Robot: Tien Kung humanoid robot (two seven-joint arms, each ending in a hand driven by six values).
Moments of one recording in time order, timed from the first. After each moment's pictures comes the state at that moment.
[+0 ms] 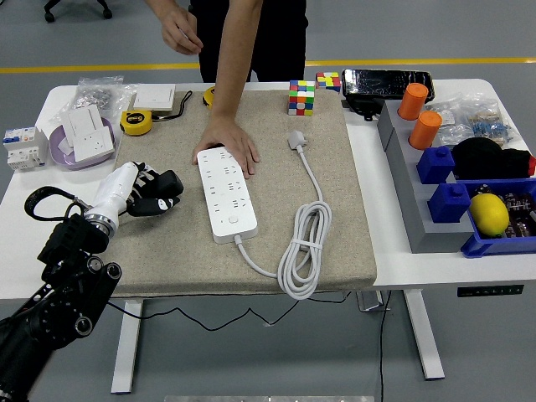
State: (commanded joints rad) left arm -0.34 0.02 -1.38 -0.96 2.15 0.13 0.07; right arm 0.09 -0.11 1.48 0.18 -1.52 0.02 -0.10
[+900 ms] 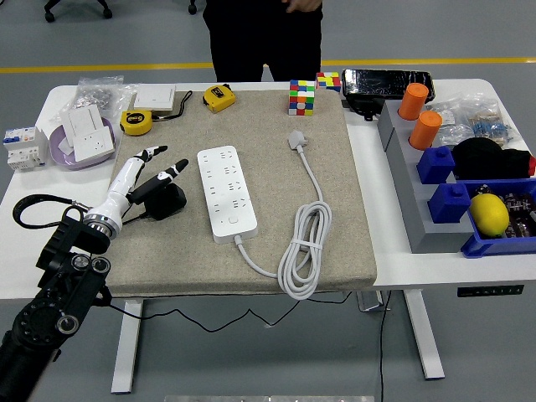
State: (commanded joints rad) left arm -0.28 0.01 -1.43 -1.10 1.70 0.06 -0.05; right arm 0.09 -0.10 1.48 0.18 -1.52 0.02 -0.10
